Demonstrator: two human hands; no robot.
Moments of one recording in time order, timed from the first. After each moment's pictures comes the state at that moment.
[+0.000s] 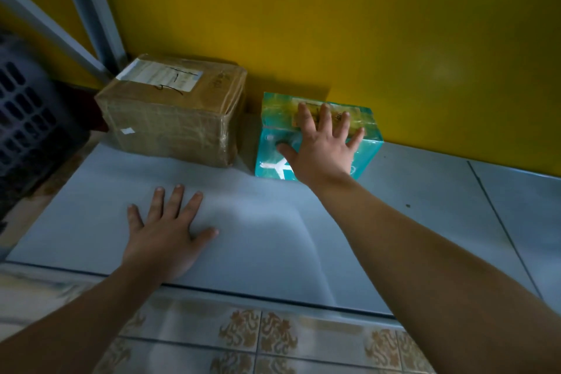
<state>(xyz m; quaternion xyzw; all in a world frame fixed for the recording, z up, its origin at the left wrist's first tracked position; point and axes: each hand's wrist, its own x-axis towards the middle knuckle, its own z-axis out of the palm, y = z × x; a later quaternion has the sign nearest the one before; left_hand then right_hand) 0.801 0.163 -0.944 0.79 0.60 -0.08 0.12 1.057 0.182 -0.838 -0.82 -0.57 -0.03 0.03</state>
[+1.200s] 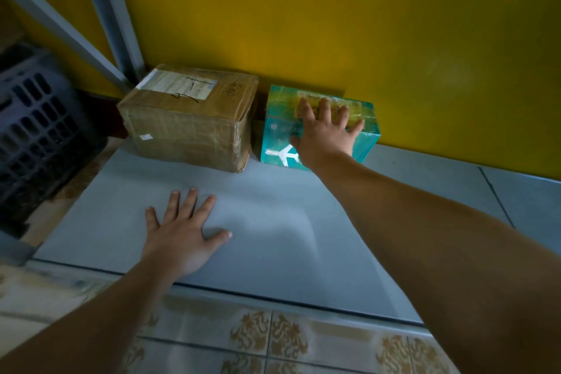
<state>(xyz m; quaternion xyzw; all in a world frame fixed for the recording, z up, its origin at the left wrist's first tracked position) 0.802 0.168 -0.937 0.78 0.60 -0.08 0.15 1.056 0.220 -0.829 -0.81 -0.58 -0.03 0.00</state>
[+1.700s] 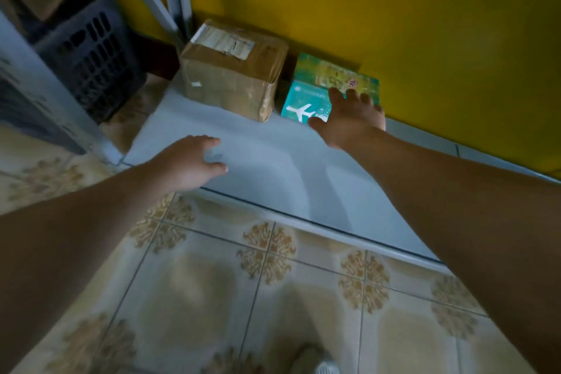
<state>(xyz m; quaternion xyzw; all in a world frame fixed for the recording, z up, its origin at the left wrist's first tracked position) 0.745 0.117 -0.787 0.73 0.59 -0.01 0.34 1.013 0.122 -0.719 -0.79 -0.60 0.02 -0.13</state>
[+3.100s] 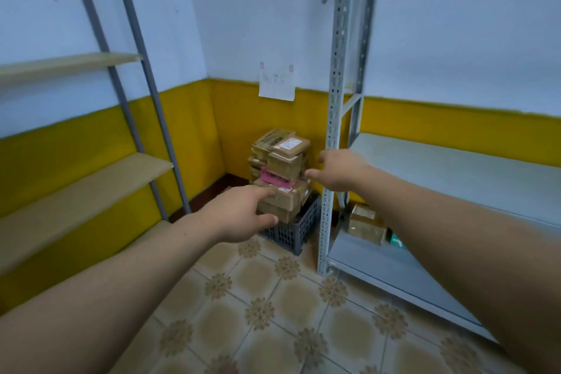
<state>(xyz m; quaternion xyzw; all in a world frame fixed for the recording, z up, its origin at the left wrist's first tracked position) 0.388 -0.399 -0.054 0.76 0.64 0.05 0.11 0.585 -0.297 -0.042 -0.62 -0.78 0.06 0.03</state>
